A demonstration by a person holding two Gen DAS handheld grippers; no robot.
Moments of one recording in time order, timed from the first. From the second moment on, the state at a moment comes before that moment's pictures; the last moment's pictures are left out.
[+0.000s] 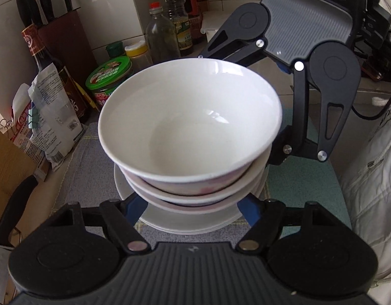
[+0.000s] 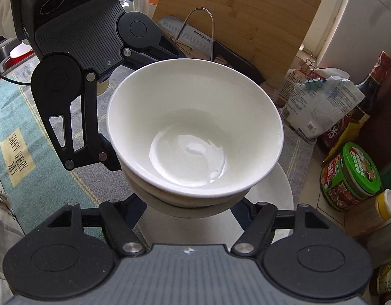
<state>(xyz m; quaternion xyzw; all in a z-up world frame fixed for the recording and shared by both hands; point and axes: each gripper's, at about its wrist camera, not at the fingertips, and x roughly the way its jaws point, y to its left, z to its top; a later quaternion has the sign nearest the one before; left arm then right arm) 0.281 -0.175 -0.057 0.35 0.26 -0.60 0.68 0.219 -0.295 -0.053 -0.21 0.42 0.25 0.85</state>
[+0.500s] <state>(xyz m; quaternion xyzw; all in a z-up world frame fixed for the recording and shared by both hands) 0.298 -0.205 -0.076 0.35 0.27 -0.60 0.66 0.235 -0.319 -0.072 -0.20 0.44 0.23 0.85</state>
